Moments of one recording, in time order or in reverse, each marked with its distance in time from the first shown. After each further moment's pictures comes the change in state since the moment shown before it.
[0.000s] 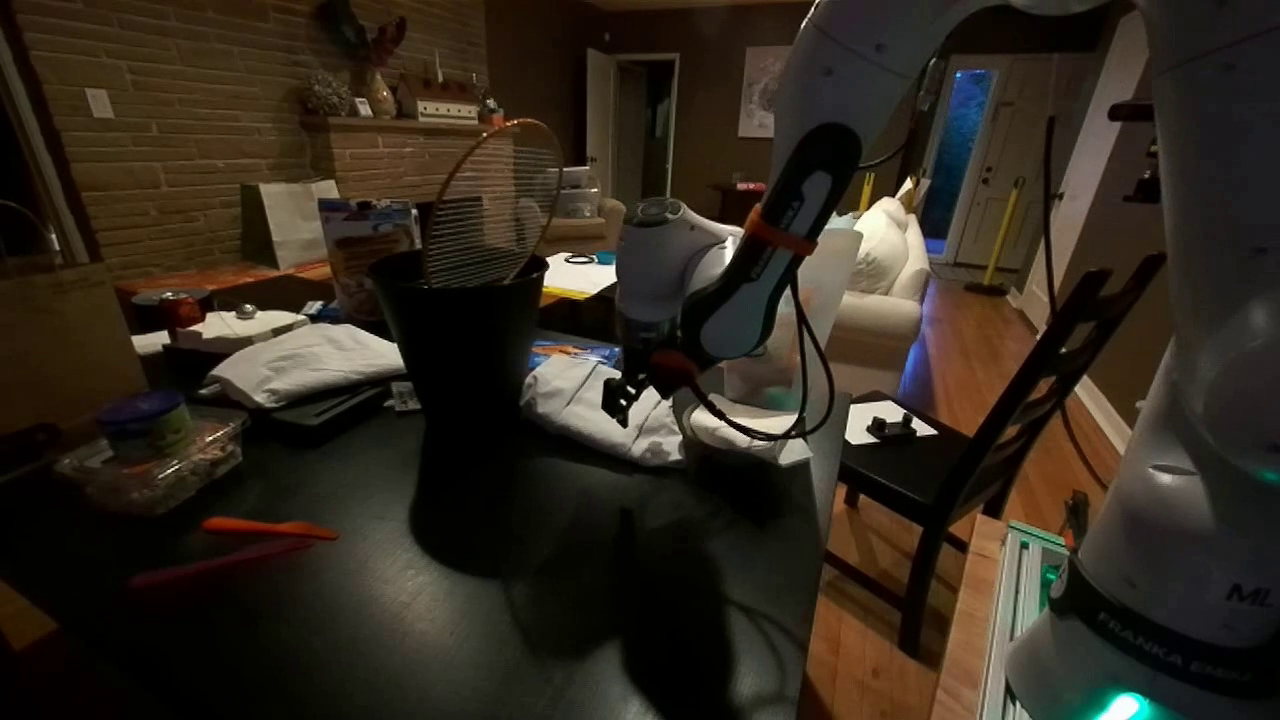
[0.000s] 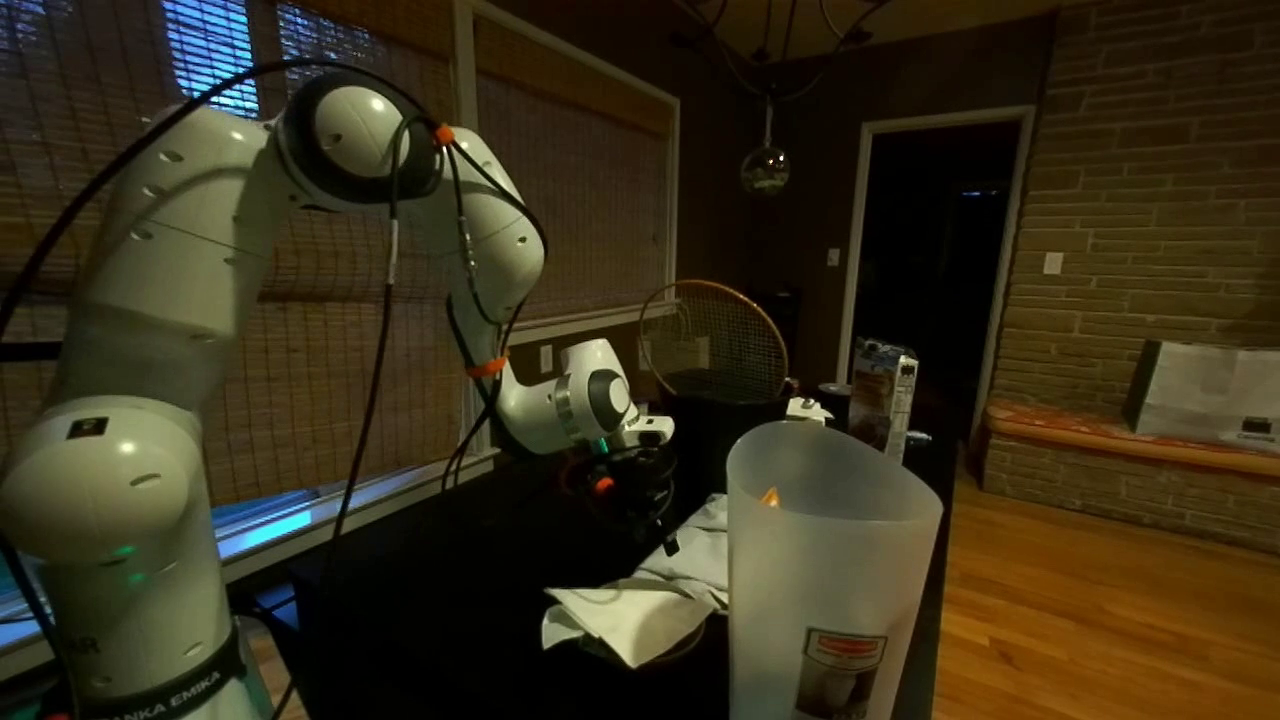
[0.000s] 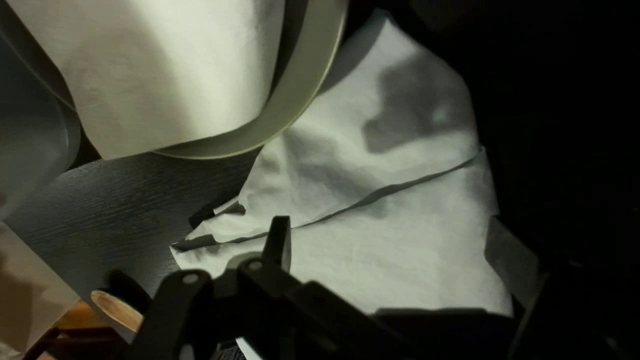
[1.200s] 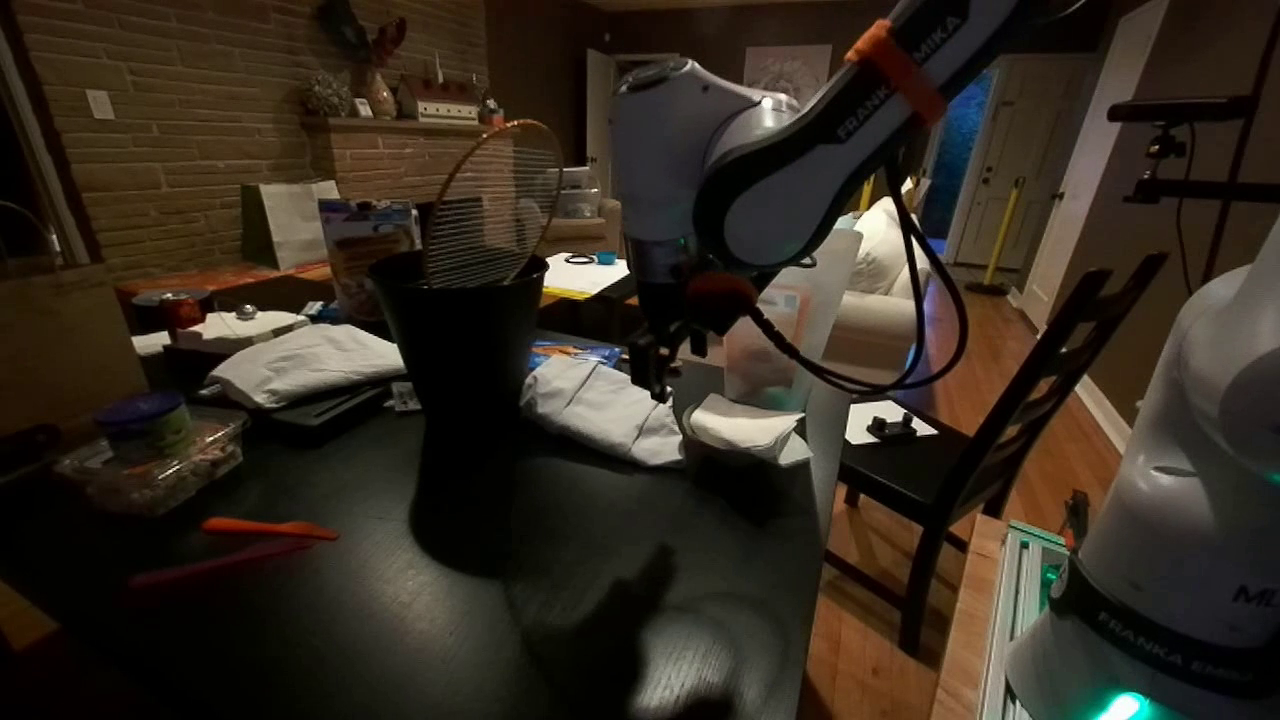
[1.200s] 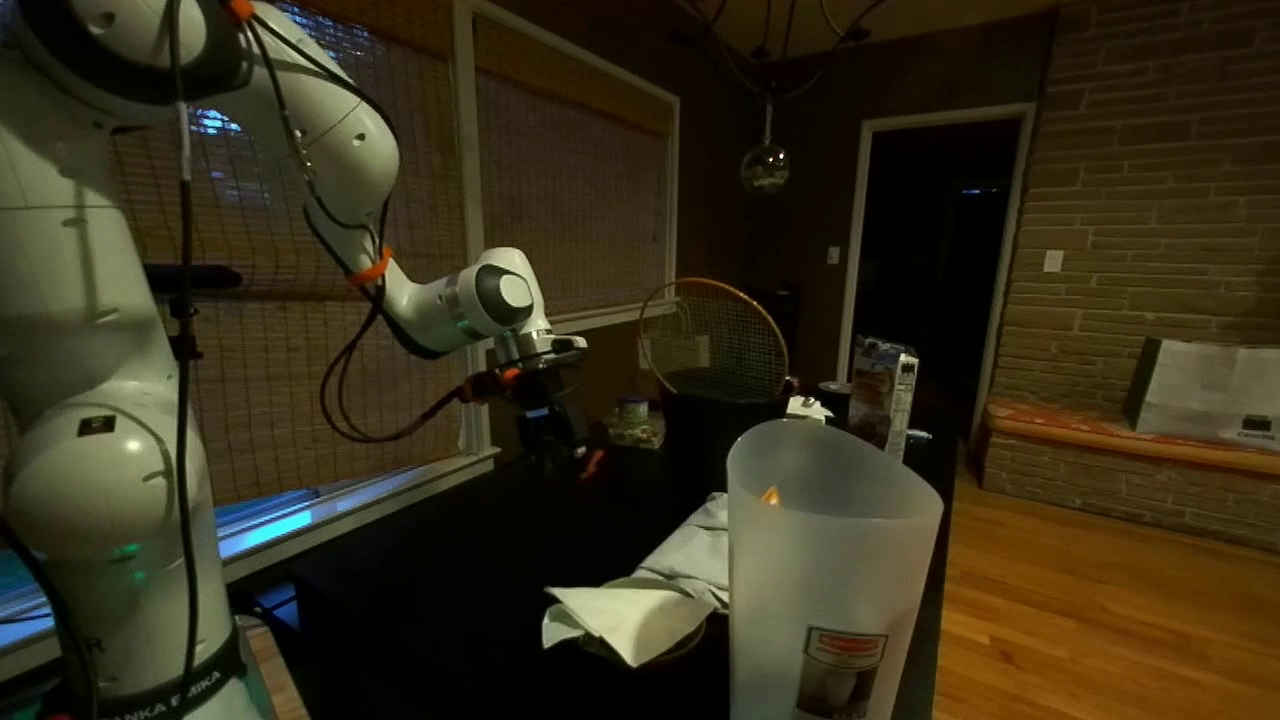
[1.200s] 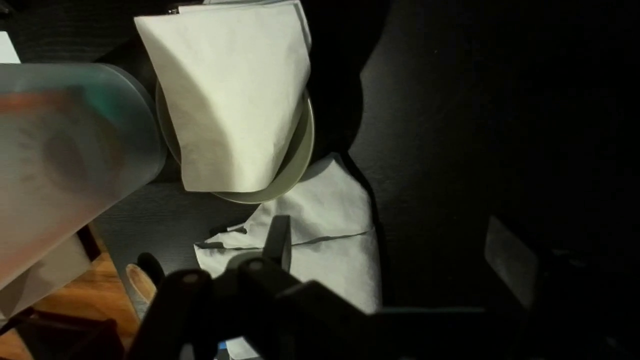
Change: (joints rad) arm 0.051 -0.503 0.227 -0.253 0.286 -0.447 -0.281
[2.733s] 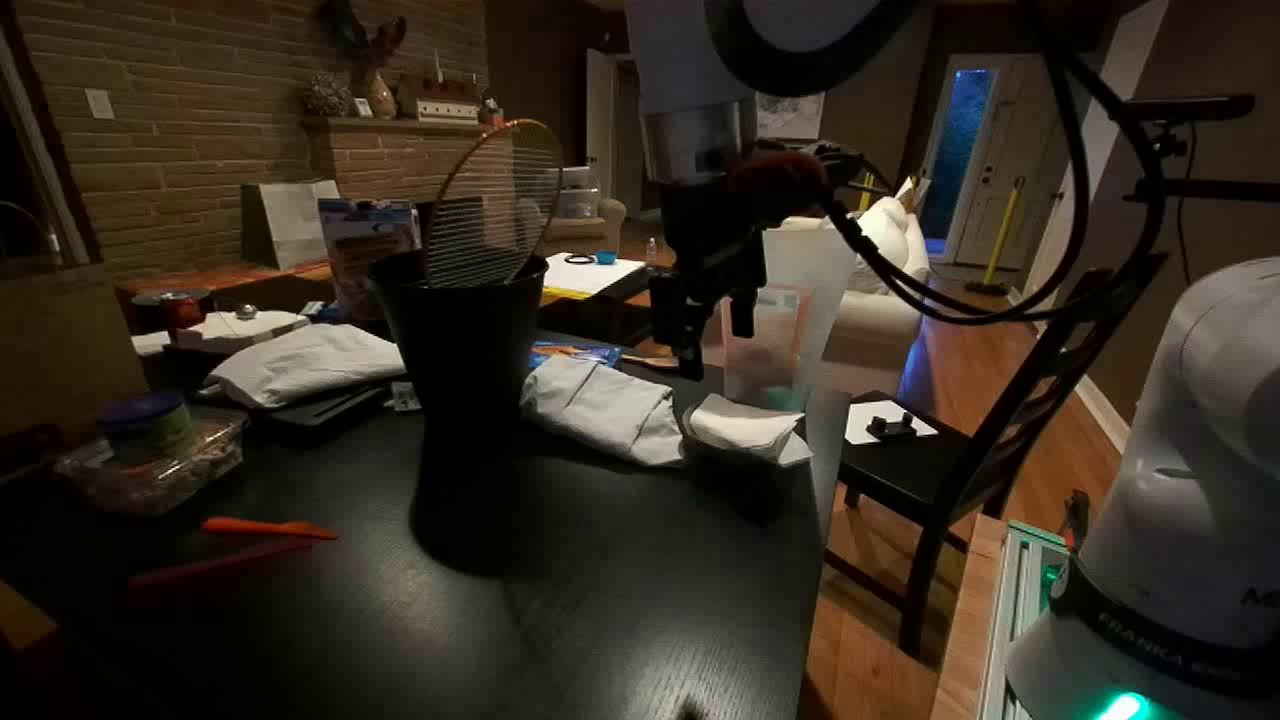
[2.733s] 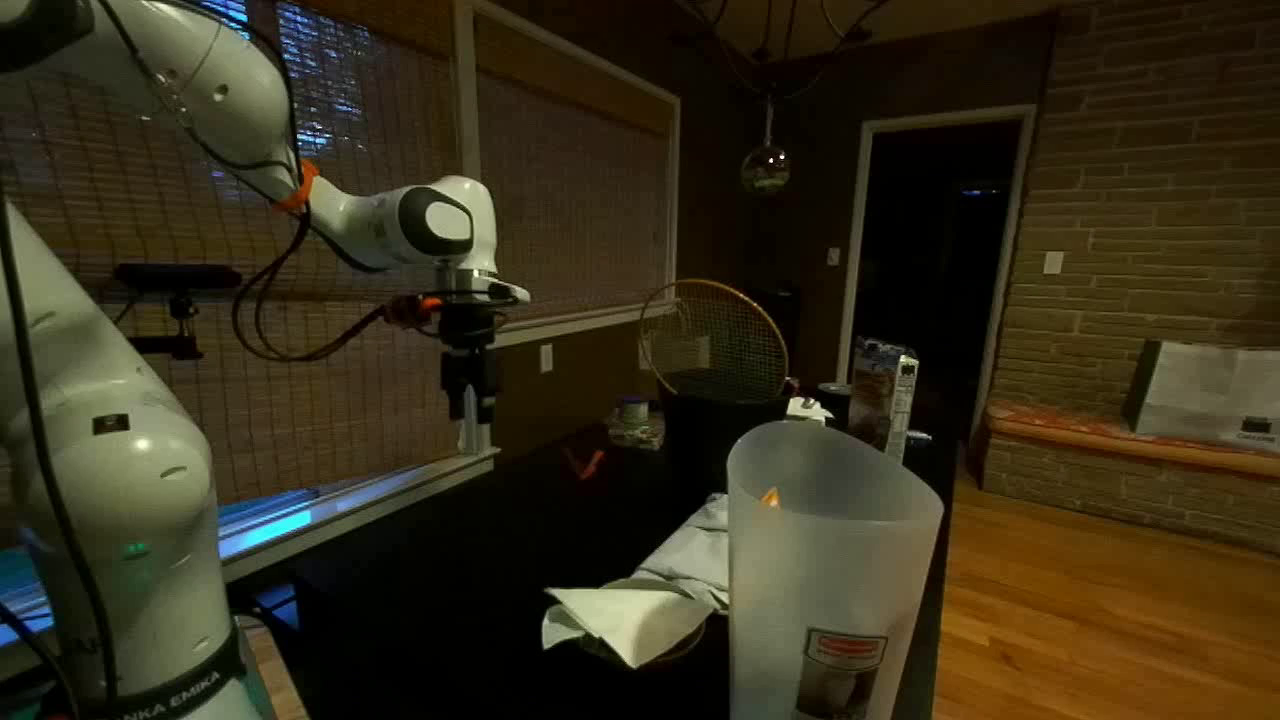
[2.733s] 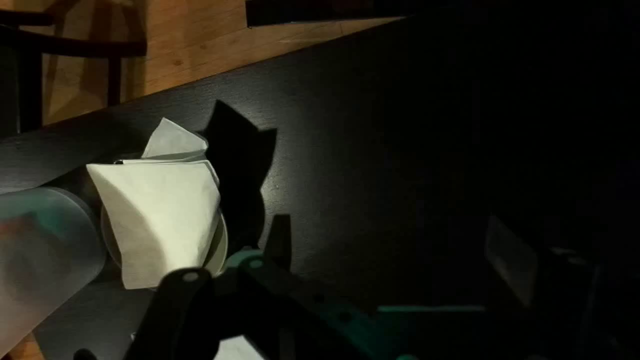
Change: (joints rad) arm 0.075 -0.290 0.092 0.009 0.465 -0.400 -0.158
